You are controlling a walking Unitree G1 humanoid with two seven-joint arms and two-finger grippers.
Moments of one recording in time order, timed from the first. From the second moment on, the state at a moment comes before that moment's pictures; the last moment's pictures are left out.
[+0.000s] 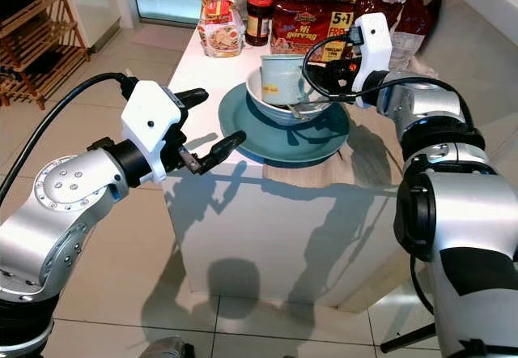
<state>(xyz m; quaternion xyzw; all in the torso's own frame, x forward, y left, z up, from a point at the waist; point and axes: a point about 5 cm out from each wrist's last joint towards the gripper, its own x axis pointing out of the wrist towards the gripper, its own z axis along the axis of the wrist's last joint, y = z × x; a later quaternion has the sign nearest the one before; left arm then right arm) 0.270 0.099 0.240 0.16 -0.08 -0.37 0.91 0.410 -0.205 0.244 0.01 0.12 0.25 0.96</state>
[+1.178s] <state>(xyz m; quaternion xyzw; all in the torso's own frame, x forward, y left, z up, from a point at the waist) 0.270 0.099 0.240 0.16 -0.07 -0.37 0.91 0.409 -0.195 0.236 0.02 0.13 0.28 0.95</state>
